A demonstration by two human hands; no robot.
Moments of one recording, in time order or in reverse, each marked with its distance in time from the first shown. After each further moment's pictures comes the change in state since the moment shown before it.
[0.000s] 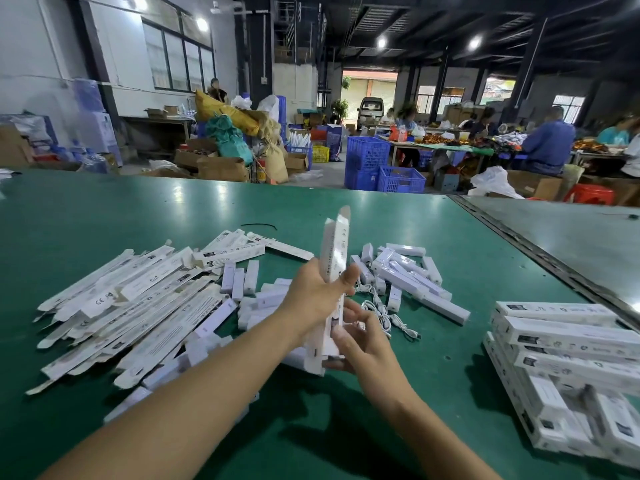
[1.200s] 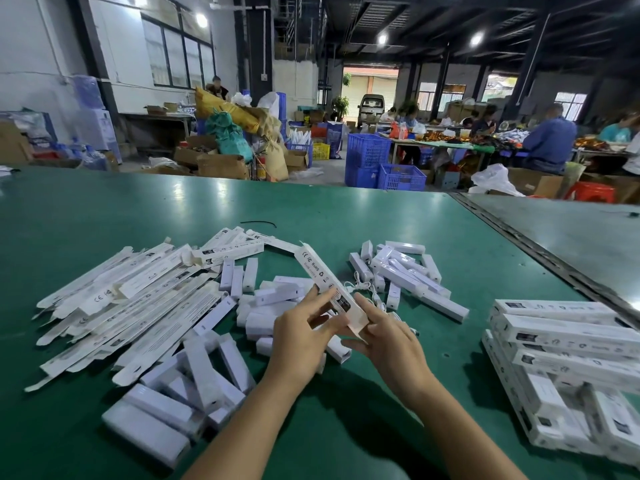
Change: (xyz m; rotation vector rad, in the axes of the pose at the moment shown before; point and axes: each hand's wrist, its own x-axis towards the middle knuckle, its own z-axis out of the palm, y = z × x) left_hand -0.040 -0.052 -0.004 0.250 0.153 0.240; right_hand 0.011 -0.004 -0.030 0.200 0.014 0.078
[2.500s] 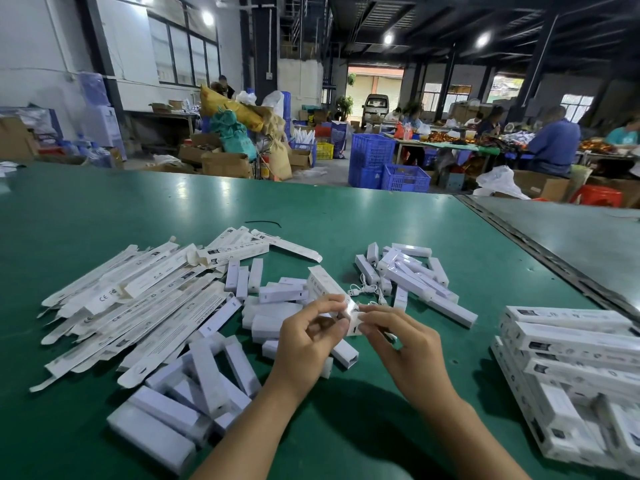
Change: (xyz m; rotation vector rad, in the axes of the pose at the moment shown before) left_hand -0.005 -0.011 -0.003 -0.356 -0.008 0.007; right_hand 0.000 -0.001 -0.009 -0.925 0.162 -0.870
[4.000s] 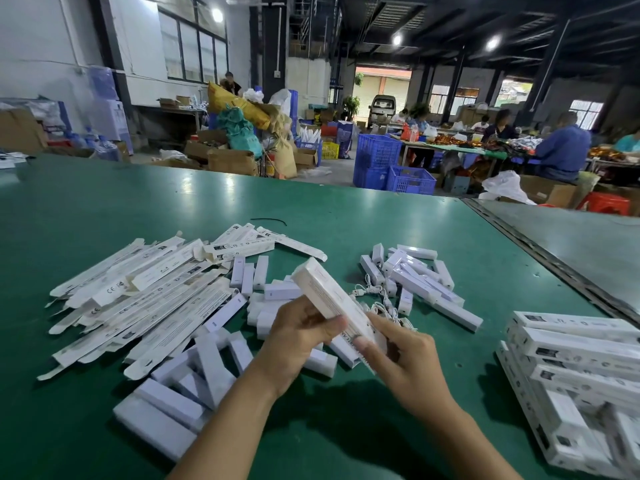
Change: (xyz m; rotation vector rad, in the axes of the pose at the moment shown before) left_hand 0.003 0.025 -0.021 -0.166 -0.162 -0.116; right_hand -0.009 -0.003 0.002 0.075 -0.165 0.219
